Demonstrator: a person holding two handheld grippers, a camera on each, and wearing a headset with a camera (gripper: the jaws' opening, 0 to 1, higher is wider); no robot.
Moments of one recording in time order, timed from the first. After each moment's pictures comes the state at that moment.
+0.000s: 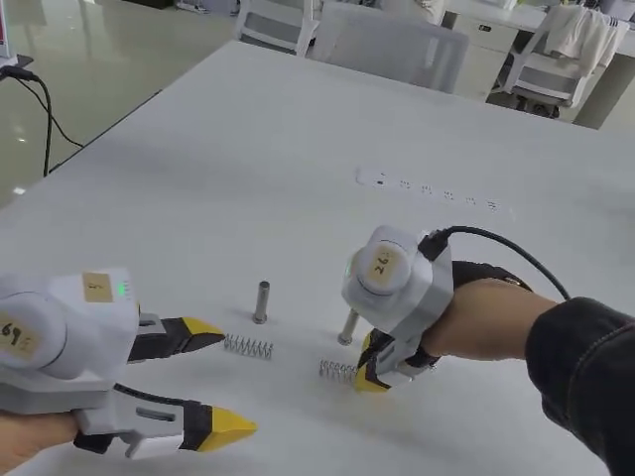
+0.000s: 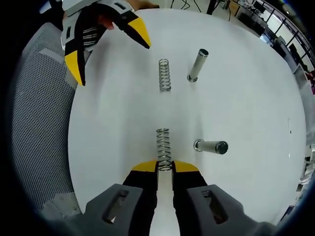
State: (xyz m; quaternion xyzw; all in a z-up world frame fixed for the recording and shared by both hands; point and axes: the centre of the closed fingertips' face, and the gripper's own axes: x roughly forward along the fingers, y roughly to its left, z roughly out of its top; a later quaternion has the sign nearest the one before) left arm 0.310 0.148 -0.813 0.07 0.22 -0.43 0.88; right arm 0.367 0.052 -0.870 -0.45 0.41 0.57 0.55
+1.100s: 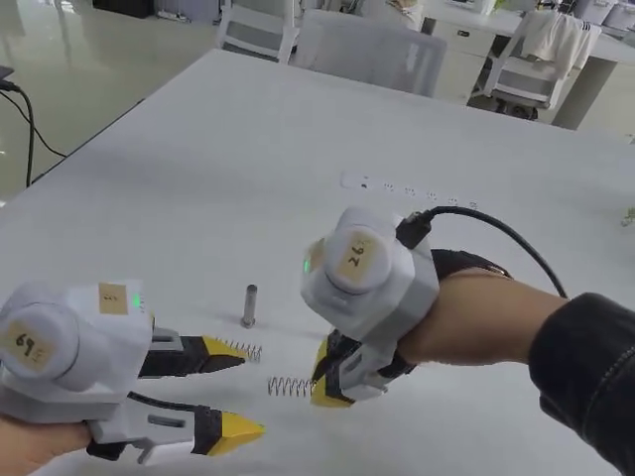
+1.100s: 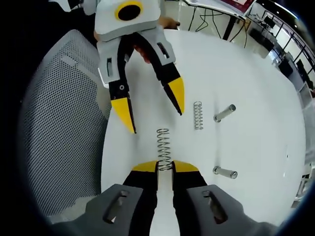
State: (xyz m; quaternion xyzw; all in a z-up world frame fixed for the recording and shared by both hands) left arm 0.303 0.126 -0.810 0.09 0.20 -0.48 0.85; right arm 0.306 0.092 -0.821 -0.44 0.37 0.63 0.53
